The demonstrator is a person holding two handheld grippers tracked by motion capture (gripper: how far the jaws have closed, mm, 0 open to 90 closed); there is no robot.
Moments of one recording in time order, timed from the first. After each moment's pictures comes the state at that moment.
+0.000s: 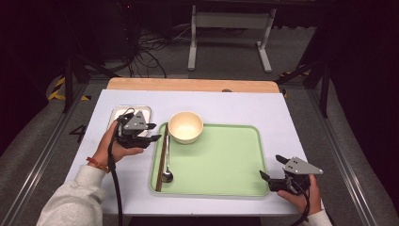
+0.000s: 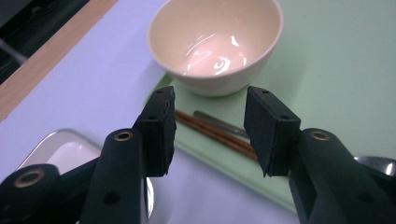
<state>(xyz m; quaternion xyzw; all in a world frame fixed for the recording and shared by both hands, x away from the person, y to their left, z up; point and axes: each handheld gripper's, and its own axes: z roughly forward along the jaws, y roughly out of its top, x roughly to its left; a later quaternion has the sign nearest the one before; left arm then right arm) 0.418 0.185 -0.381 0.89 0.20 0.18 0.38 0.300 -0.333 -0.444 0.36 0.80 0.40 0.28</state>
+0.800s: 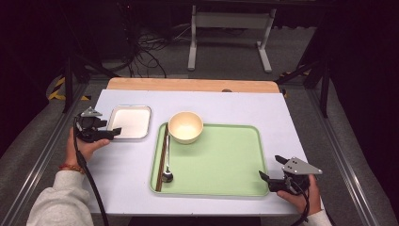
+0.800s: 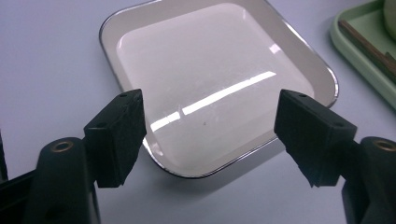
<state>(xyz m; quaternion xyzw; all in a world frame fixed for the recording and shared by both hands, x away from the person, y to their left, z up) 0.456 0.305 -0.433 0.78 0.48 0.15 0.36 0.299 -0.332 -0.445 0.36 0.80 0.39 0.28</state>
